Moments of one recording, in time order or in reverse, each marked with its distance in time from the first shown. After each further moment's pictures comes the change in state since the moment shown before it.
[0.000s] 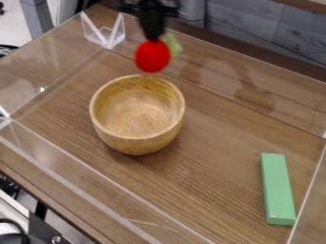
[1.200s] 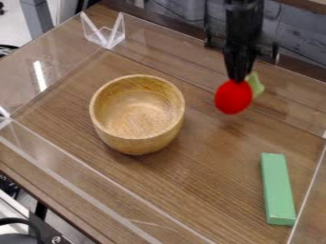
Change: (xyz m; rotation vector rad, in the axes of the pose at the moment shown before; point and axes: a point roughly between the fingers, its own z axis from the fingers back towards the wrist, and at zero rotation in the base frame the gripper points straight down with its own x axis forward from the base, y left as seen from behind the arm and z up) arm 0.002 -0.101 -0.057 0.014 -0.006 -0.077
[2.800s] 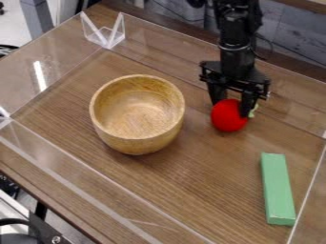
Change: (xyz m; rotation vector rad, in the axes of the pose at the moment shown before) arm -0.019 0.001 -0.035 0.016 0.054 -0.012
